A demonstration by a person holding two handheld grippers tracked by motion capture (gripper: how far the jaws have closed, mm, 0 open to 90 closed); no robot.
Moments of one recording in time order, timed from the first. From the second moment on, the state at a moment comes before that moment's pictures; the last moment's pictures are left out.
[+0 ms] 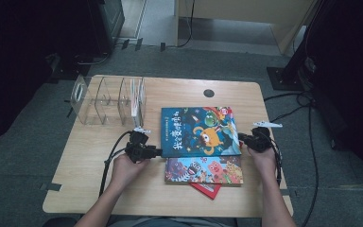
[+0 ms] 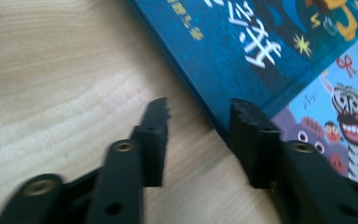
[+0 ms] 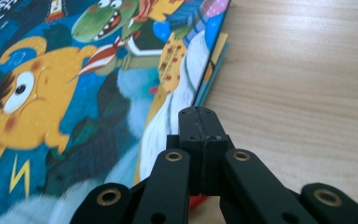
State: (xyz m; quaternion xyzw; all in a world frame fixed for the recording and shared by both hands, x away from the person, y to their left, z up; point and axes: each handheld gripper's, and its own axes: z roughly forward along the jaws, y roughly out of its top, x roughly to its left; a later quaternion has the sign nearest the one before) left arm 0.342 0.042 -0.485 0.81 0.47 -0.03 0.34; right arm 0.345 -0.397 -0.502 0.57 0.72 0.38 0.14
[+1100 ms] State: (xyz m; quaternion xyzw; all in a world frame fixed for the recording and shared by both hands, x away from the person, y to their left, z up) left arm 0.387 0.007 -0.480 0.79 0.51 -0.08 0.32; right arm 0.365 -0.395 -0.502 0.58 0.71 0.38 0.14
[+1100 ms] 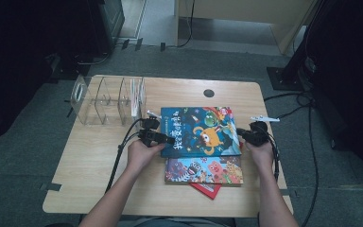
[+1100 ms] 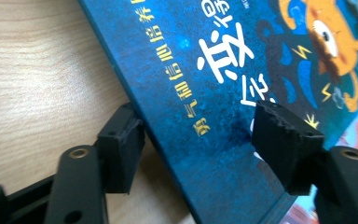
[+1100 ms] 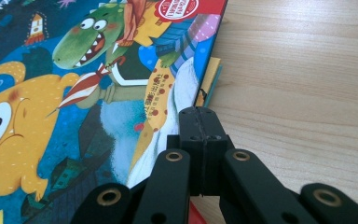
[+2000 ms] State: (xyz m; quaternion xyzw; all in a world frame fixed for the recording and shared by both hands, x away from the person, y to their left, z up) left arm 0.394 0.030 -0.347 0.79 0.48 -0.11 0.35; right arm 0.363 -0.348 -0.500 0.50 0.76 0.39 0.11
